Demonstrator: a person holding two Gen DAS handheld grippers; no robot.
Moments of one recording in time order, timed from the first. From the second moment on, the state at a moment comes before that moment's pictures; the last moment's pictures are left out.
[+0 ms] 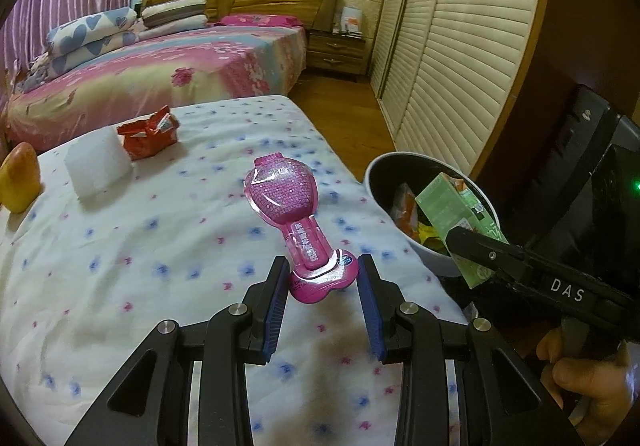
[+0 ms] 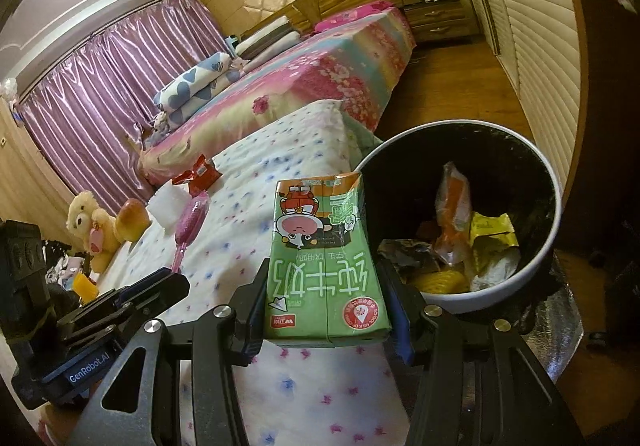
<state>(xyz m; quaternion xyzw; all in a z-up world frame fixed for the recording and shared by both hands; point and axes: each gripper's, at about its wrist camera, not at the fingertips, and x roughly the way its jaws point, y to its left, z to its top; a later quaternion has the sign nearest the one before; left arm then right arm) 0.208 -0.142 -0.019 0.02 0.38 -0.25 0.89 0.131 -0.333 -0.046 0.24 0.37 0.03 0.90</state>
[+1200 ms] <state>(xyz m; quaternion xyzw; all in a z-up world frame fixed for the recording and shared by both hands) 0.245 -0.240 -0.034 0.06 0.38 -0.32 0.86 0.143 -0.409 -0.055 0.26 0.37 -0.03 0.89</state>
